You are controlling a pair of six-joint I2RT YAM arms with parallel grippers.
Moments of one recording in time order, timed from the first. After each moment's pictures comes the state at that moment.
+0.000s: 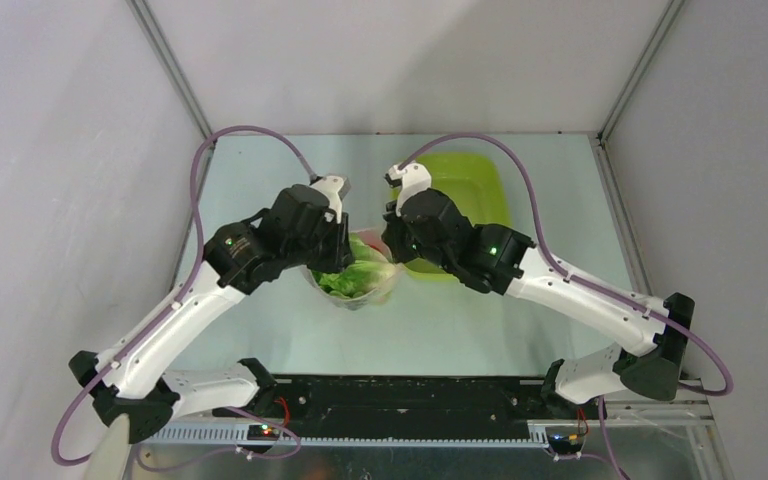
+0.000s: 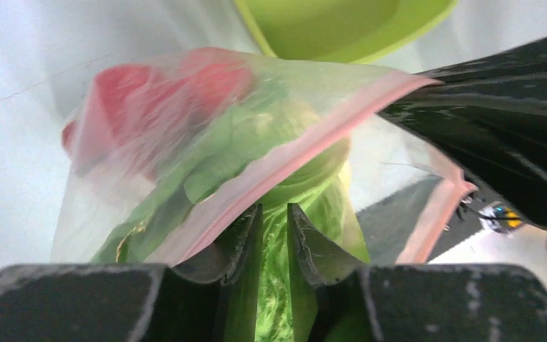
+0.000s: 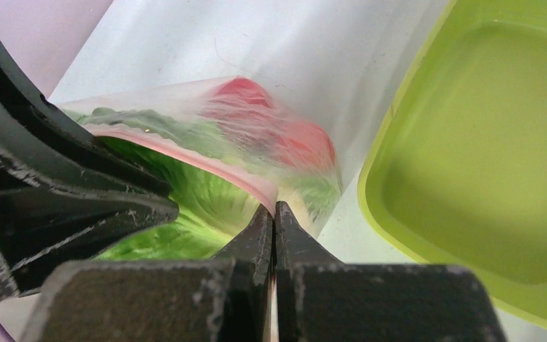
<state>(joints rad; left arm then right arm) -0.77 1.12 1.36 -0.99 -0.06 -0.45 1.07 1.40 1.45 -0.55 0.33 0.43</state>
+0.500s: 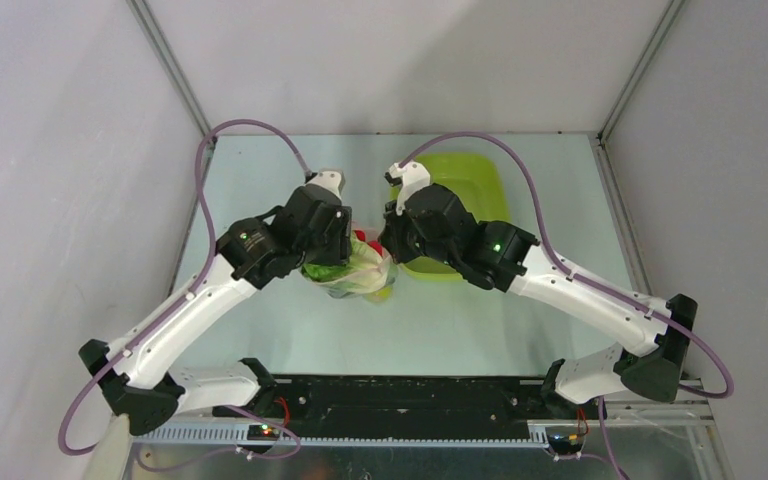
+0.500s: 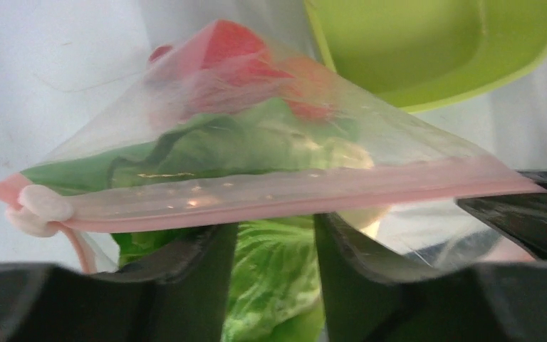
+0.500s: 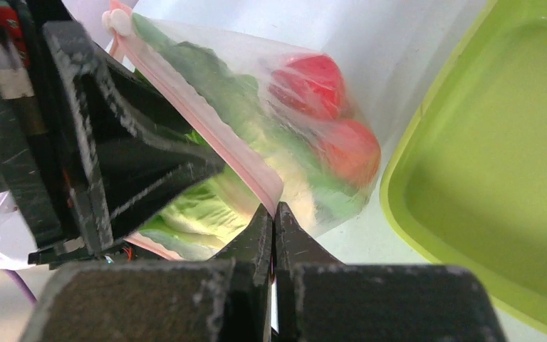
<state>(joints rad) -0.78 1.17 1.34 -1.00 -0.31 -0.51 1.04 1.39 1.45 -0.55 0.22 0.42</state>
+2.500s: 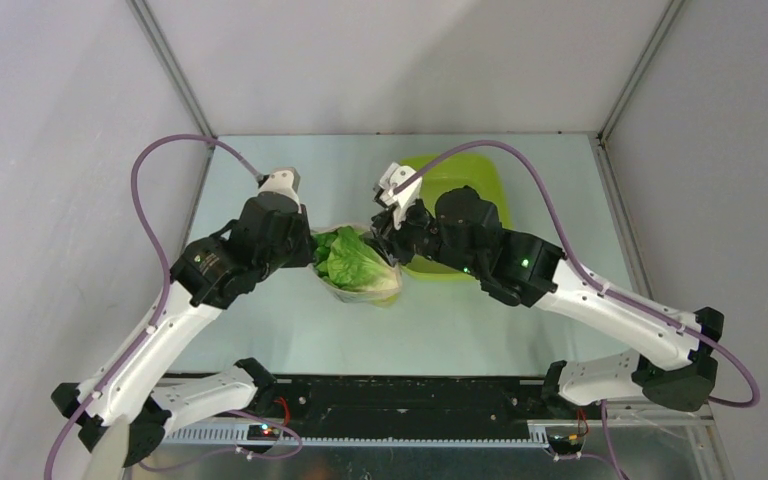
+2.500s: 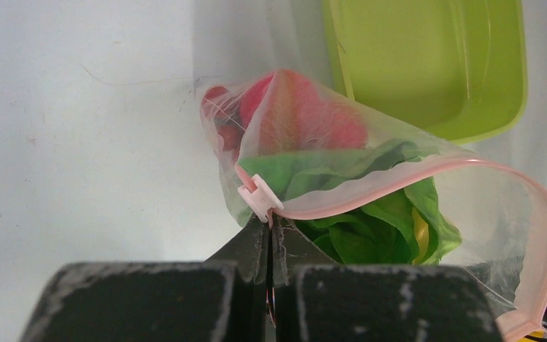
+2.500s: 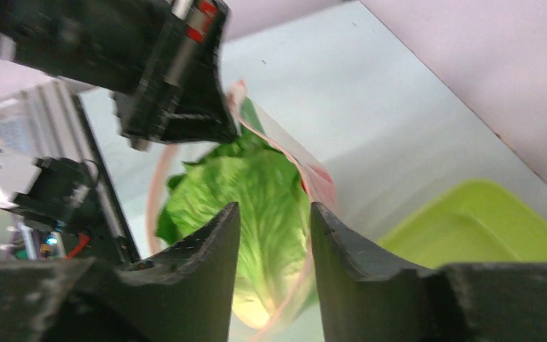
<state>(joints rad) -0.69 1.00 1.30 -1.00 -0.33 -0.57 1.11 1.29 1.44 -0.36 0.12 -0.05</state>
